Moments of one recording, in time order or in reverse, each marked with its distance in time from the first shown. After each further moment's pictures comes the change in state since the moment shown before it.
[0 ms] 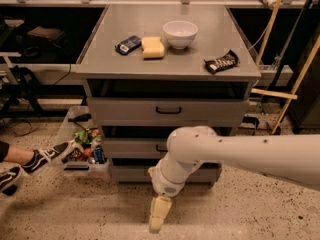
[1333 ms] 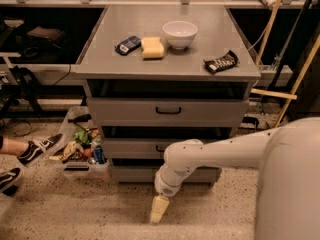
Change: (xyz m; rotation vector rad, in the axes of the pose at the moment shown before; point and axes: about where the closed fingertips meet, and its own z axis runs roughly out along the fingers) arm 0.059 -0.065 0.102 0.031 0.052 0.138
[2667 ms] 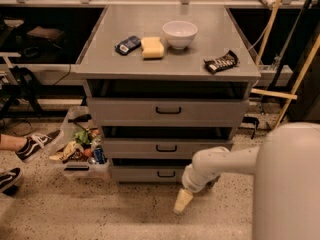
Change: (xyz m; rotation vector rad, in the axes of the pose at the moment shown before) arm 0.106 -0.085 0.019 0.203 0.021 0.178
